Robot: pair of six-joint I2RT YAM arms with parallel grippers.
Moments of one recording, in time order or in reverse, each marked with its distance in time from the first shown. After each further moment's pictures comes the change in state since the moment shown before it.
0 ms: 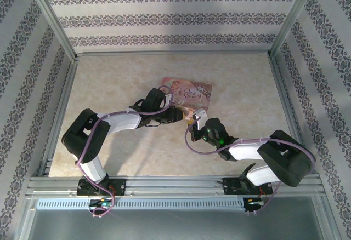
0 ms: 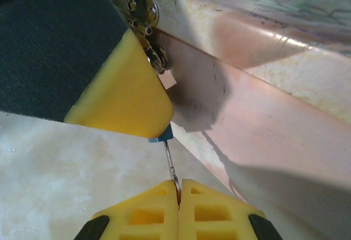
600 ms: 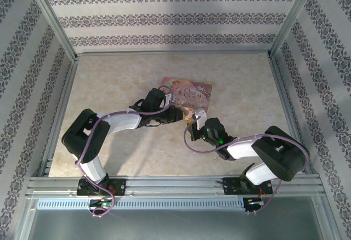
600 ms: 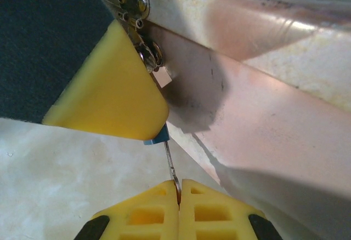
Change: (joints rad) left arm 0.000 0.000 0.000 0.000 0.000 0.000; right arm -0.009 0.070 0.000 0.081 -0.015 0.019
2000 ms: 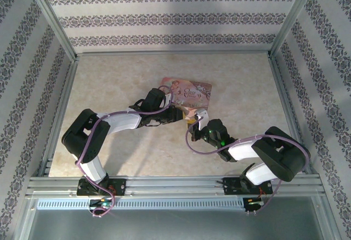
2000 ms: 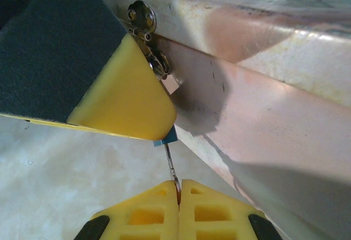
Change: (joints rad) left arm 0.000 0.000 0.002 0.000 0.000 -0.023; right arm -0.007 -0.004 -0.037 0.082 -0.031 0.040
